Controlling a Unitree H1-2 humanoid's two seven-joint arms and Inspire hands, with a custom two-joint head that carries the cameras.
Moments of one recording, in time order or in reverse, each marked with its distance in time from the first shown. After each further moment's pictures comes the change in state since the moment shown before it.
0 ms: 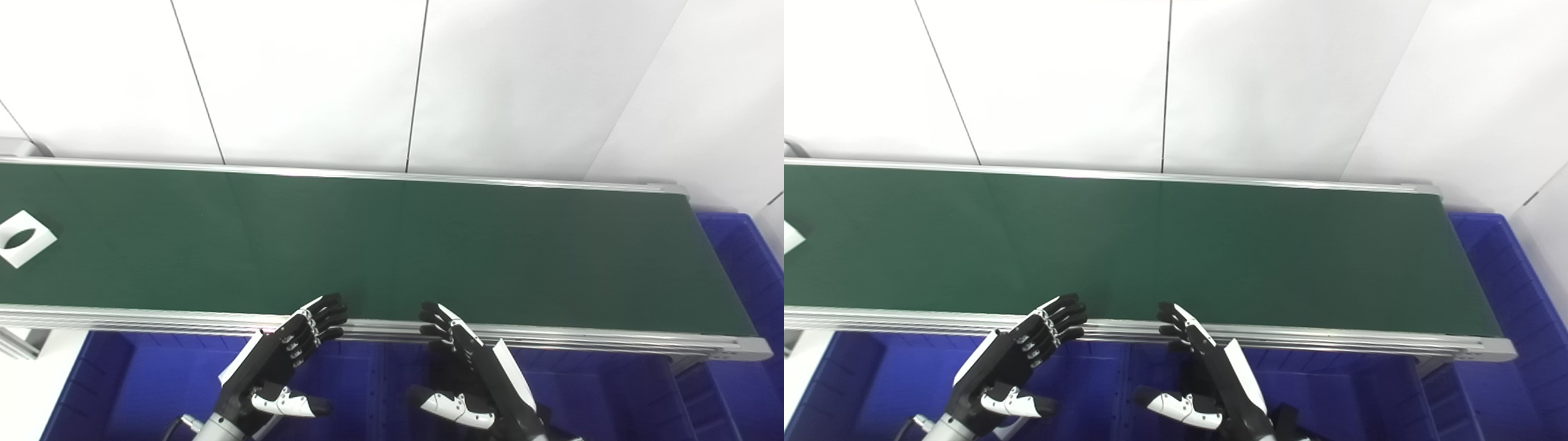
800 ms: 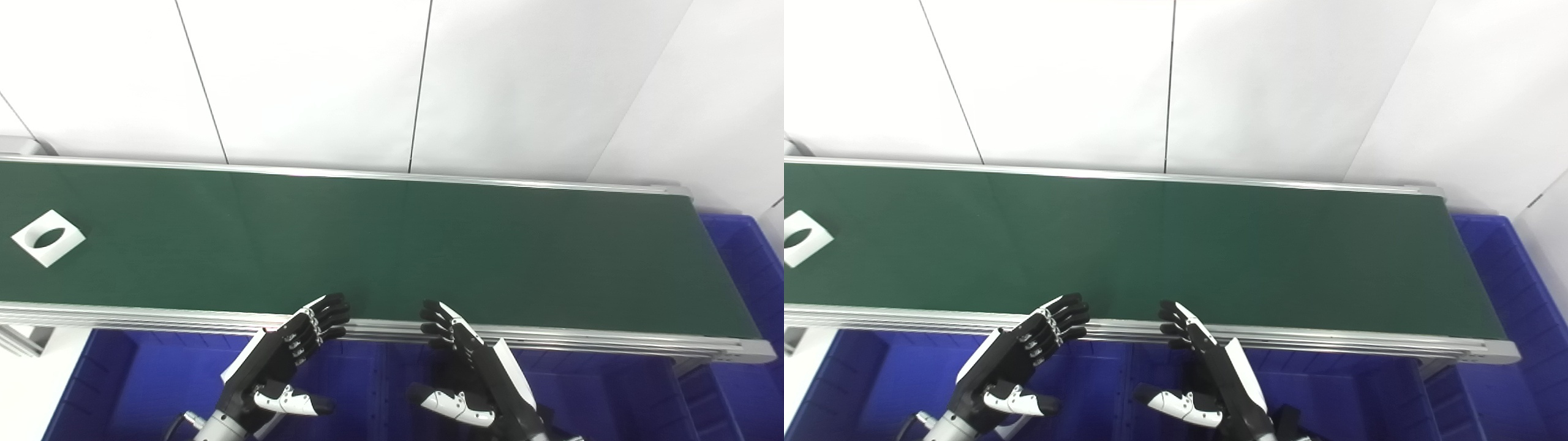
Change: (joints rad) left arm -0.004 0.003 0.001 0.004 0.005 0.000 0.000; right arm -0.010 0.007 0.003 0.019 -0.001 0.000 0.000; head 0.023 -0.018
